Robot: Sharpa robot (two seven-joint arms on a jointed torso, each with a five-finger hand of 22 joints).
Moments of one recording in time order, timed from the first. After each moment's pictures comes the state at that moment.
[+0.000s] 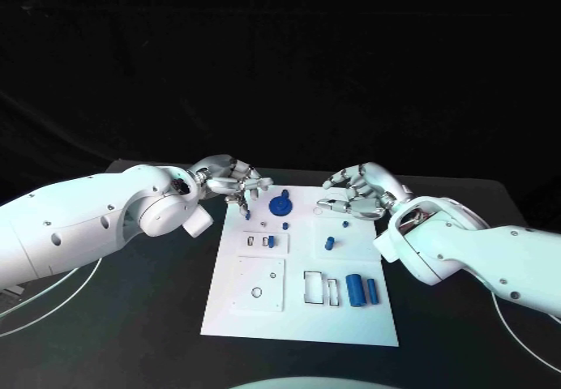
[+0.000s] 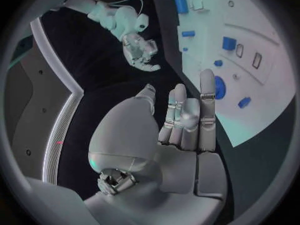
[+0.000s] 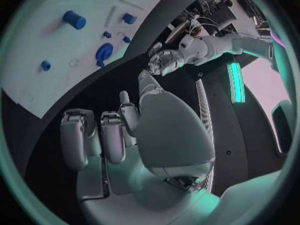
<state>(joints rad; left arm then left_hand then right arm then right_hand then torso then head) 1.24 -0.90 0.02 1.50 -0.55 -0.04 -0.04 1.32 -0.03 0.08 0.30 0.08 0.73 0.16 0.71 0.36 0.93 0.08 0.89 0.50 1.30 0.01 1.32 0.98 0.18 1.08 0.11 0.90 0.41 1.26 -0.83 -0.14 1.71 -0.94 -0.64 -0.09 1.44 -0.13 0.03 0.29 0.18 0.84 0.16 0.29 0.37 1.34 0.08 1.33 1.26 1.47 0.00 1.53 1.31 0.02 1.47 0.10 1.47 1.31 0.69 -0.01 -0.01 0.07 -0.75</state>
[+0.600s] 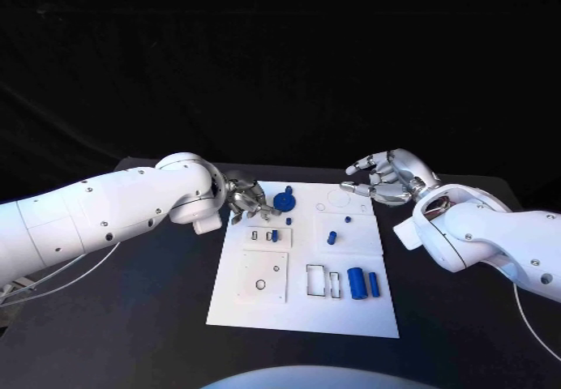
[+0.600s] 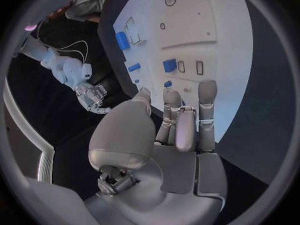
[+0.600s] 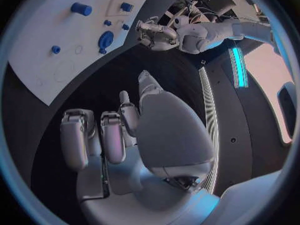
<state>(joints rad) 1.26 -0.75 -0.02 1.43 -0.96 0.12 -0.42 1.22 0.01 0.01 0.29 0.08 0.79 0.09 0.86 0.43 1.06 0.02 1.11 0.66 1.45 -0.04 1.45 1.23 0.18 1.12 0.06 1.14 0.66 1.28 -0.90 -0.14 1.70 -0.79 -0.63 -0.04 1.44 -0.13 0.03 0.29 0.19 0.84 0.16 0.29 0.37 1.34 0.08 1.33 1.26 1.47 0.00 1.53 1.31 0.02 1.47 0.10 1.47 1.31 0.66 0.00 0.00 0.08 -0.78</state>
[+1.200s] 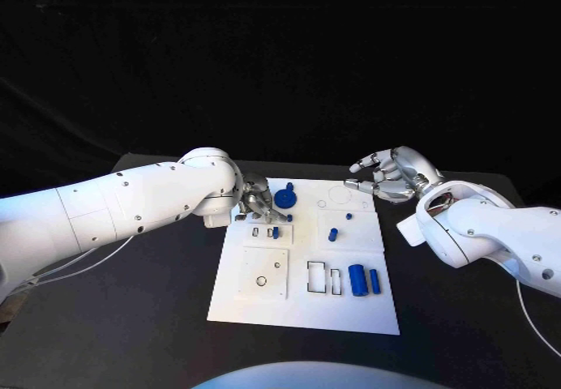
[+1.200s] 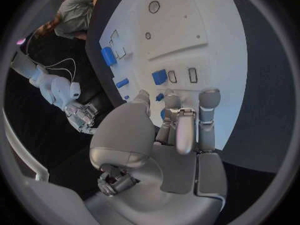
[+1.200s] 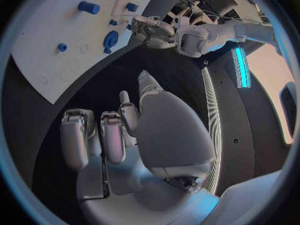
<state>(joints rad) 1.28 -0.64 -0.06 1.35 -1.06 0.26 -0.50 1.19 0.04 -0.03 0.29 0.08 0.75 0.11 0.80 0.42 1.09 0.03 1.17 0.74 1.47 -0.03 1.50 1.31 0.16 1.17 0.07 1.23 0.79 1.28 -0.90 -0.14 1.68 -0.80 -0.61 -0.06 1.44 -0.13 0.03 0.29 0.21 0.84 0.16 0.29 0.37 1.34 0.08 1.33 1.26 1.46 0.00 1.53 1.31 0.02 1.47 0.10 1.47 1.31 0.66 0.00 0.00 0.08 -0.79</state>
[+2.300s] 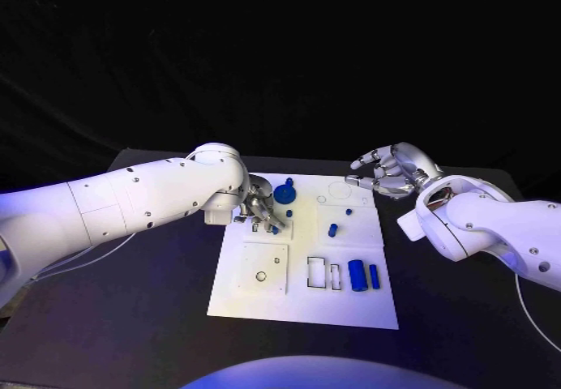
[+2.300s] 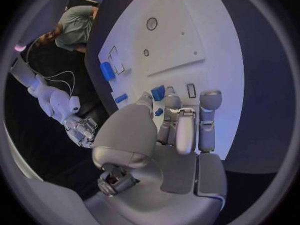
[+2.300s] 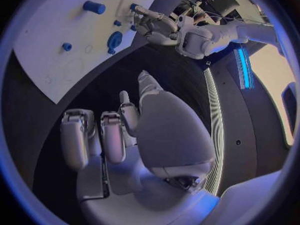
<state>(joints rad) 1.28 -0.61 -0.06 1.33 -1.09 0.39 -0.53 1.23 0.08 -0.02 0.29 0.09 0.76 0.11 0.77 0.42 1.10 0.03 1.17 0.75 1.47 -0.03 1.50 1.31 0.15 1.17 0.07 1.25 0.81 1.28 -0.89 -0.14 1.66 -0.80 -0.60 -0.08 1.44 -0.13 0.03 0.29 0.23 0.84 0.16 0.29 0.37 1.34 0.08 1.33 1.26 1.46 0.00 1.53 1.31 0.02 1.47 0.10 1.47 1.31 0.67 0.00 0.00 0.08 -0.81</state>
